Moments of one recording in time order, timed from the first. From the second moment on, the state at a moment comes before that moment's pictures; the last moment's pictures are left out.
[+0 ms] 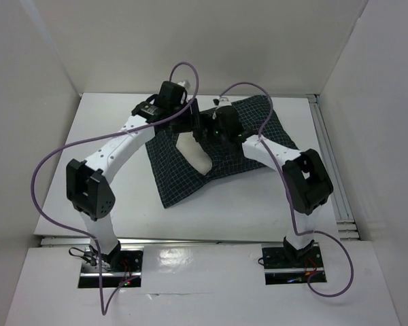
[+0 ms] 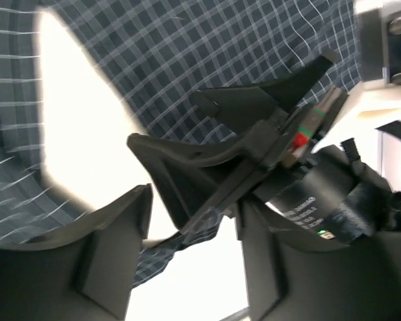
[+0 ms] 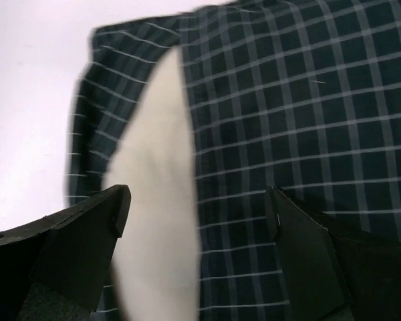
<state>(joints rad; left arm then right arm) -0.48 1.77 1.73 -0.69 0.05 -0.57 0.56 1.83 1.32 0.03 -0.02 0.46</state>
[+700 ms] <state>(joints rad) -0.49 1.74 1.64 -0.47 0.40 -0.48 0.46 1.64 1.18 -0.06 -0.14 0.40</state>
